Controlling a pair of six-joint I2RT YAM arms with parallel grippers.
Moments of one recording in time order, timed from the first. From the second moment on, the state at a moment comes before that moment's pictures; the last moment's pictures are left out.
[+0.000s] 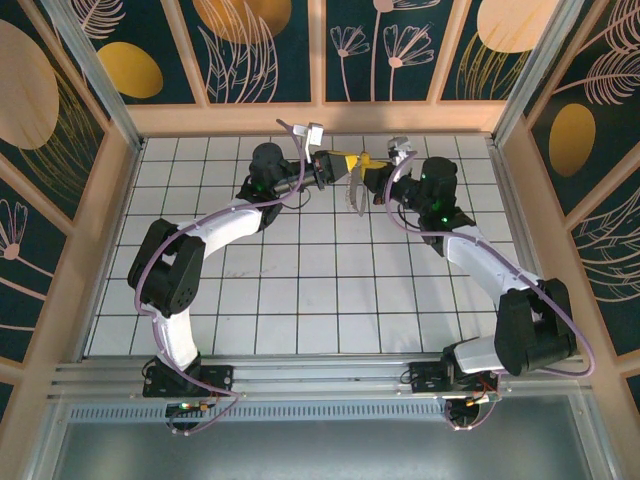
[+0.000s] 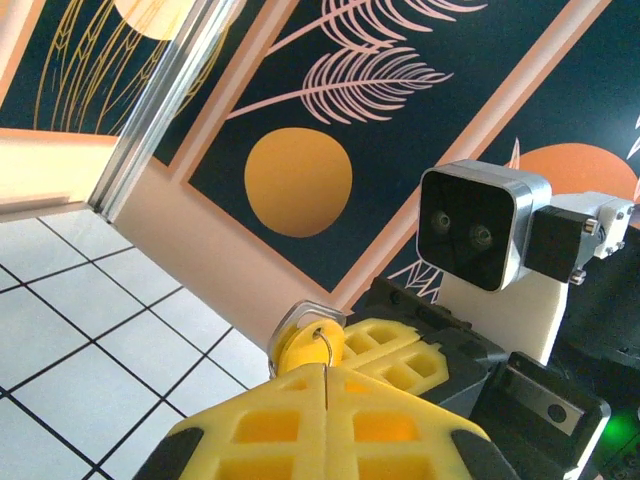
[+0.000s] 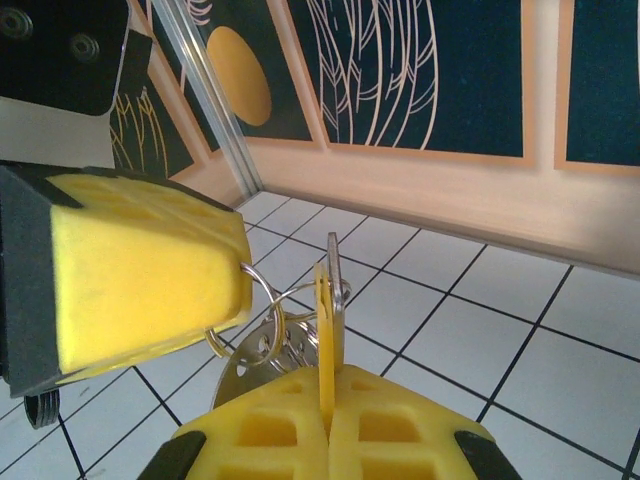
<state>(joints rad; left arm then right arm) -0.55 1.88 1.30 0.74 0.74 -0.74 0.32 1.38 0.91 0.33 -0.52 0.20</state>
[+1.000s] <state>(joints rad) -0.55 1.88 1.30 0.74 0.70 -0.74 0.33 1.43 0.98 0.25 -0.49 0.18</state>
